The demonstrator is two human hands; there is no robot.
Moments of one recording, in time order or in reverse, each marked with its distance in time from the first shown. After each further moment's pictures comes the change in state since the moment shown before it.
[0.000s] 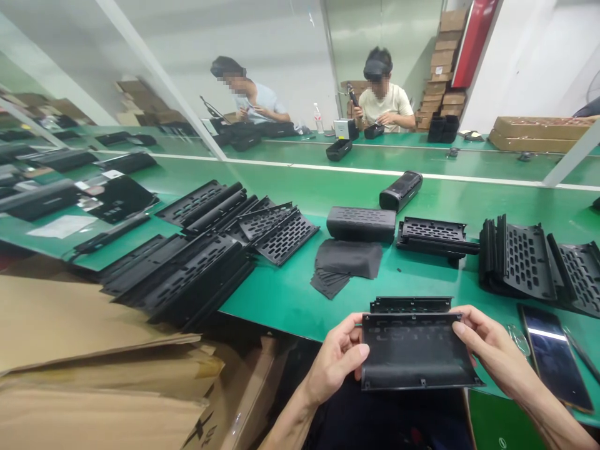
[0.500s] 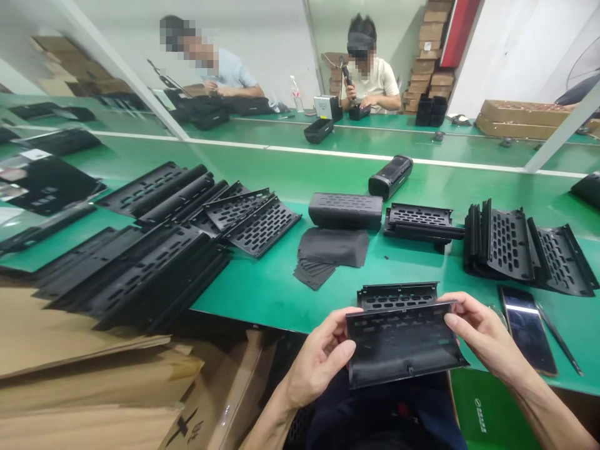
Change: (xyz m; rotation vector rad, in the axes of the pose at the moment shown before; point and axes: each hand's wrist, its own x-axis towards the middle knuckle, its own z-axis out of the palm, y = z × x) left_hand -0.012 0.013 0.003 0.081 -0.024 0.124; right_hand -0.010 0.001 -0.012 -0.057 -0.014 -0.107
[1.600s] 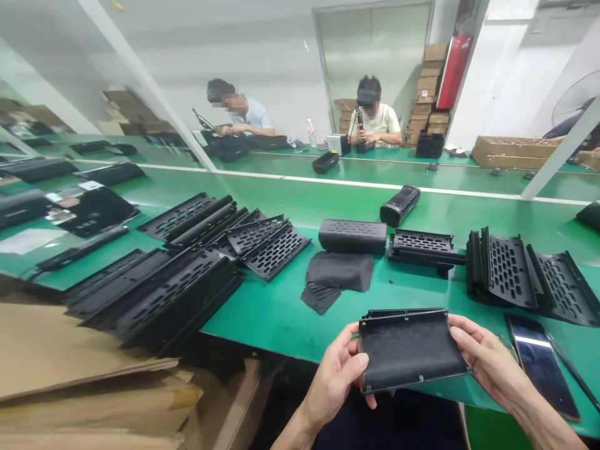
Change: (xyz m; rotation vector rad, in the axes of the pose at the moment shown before) left_hand 0.020 -0.025 0.016 -0.285 0.059 -0.125; right_hand 0.013 -0.012 0.012 0.572 0.068 0.291
